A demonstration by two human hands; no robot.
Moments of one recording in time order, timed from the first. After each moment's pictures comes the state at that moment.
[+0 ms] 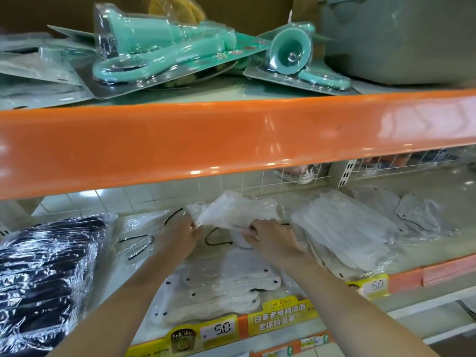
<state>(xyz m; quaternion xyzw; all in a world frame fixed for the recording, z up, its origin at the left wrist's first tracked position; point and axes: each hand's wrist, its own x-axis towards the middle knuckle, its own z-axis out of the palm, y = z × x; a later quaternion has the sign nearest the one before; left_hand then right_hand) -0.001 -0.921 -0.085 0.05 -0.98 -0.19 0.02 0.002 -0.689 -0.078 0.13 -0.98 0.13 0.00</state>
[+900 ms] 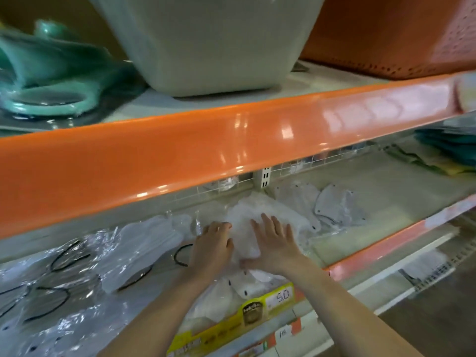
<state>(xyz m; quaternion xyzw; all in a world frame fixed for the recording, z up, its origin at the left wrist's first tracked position) -0.022 -0.652 -0.084 -0.16 -0.97 -0.19 0.02 0.001 -0.484 -0.080 0.03 -0.99 0.07 -0.12</state>
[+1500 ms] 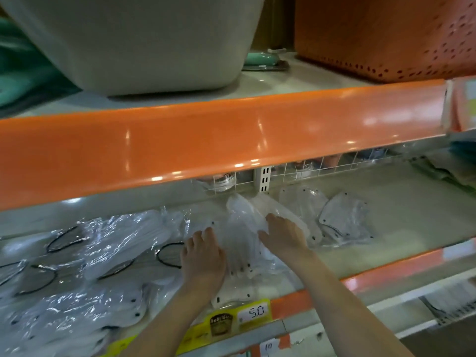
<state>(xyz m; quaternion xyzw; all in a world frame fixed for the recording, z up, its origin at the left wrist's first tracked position) 0.003 -0.605 -0.088 0.05 -0.99 -0.16 0.04 -0.037 -0.429 -0.060 0.01 -0.99 0.14 -0.02</state>
